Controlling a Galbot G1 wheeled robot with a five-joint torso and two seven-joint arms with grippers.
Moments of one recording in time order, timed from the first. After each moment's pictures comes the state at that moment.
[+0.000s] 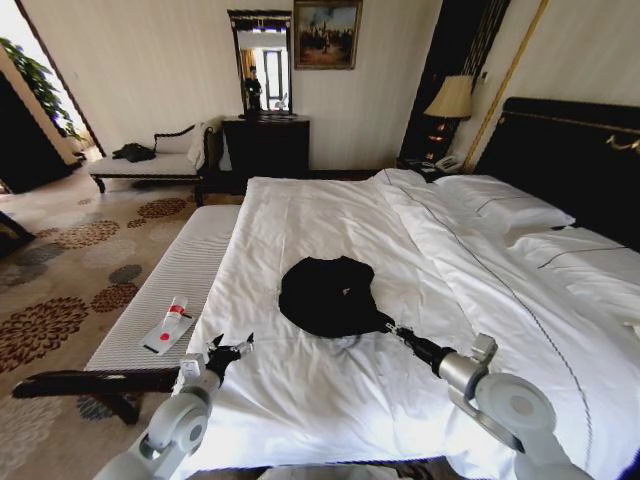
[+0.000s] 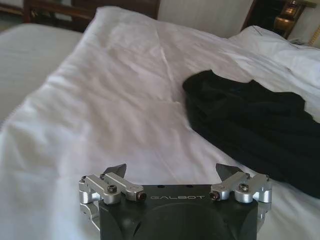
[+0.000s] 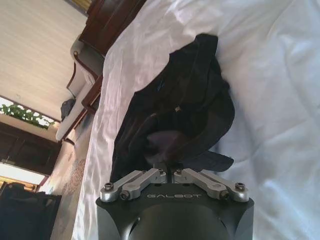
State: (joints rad) left arm 1.45 -0.93 -0.25 -2.11 -0.86 0.31 -0.40; right arm -1.54 1.15 0.72 2.23 1.56 -0.65 0.40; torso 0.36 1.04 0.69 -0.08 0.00
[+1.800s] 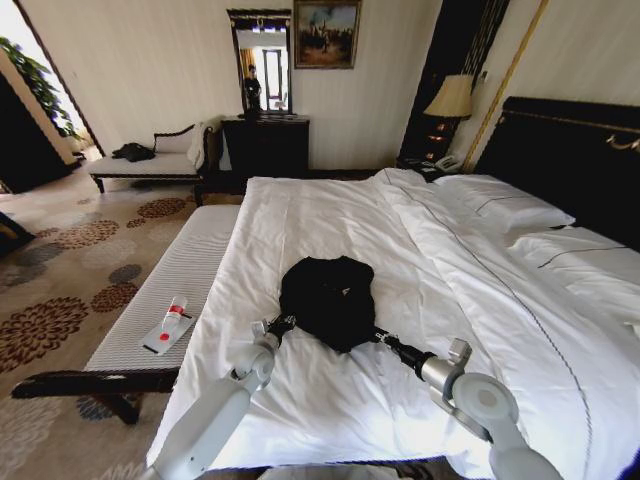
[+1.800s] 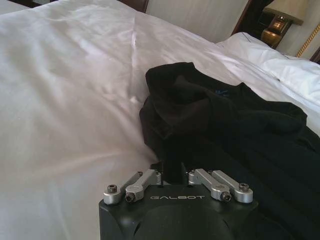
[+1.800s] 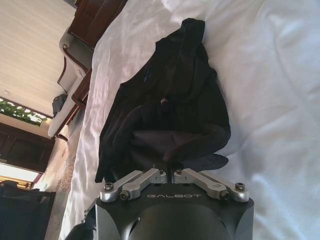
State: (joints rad) left arm 0.99 -1.18 0.03 -1.62 -0.85 0.22 -0.35; right arm -1.50 1.17 0.68 2.15 1.52 -0.66 0.37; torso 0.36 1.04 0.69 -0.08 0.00
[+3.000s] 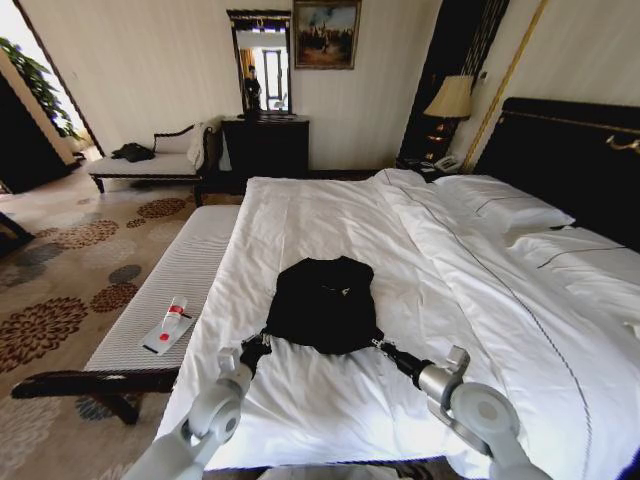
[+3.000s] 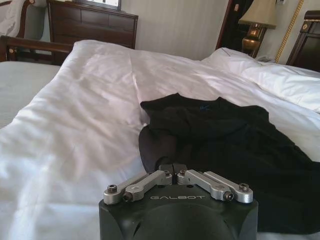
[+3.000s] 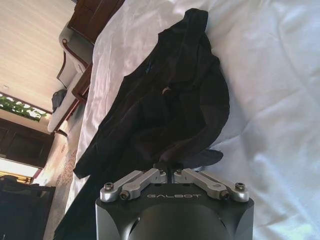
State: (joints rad) left arm 1.50 -0.98 -0.20 -2.18 -0.63 0.25 -0.36; right arm -1.56 1.18 0.67 2.20 1.50 -0.66 0.38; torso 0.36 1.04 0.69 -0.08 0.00
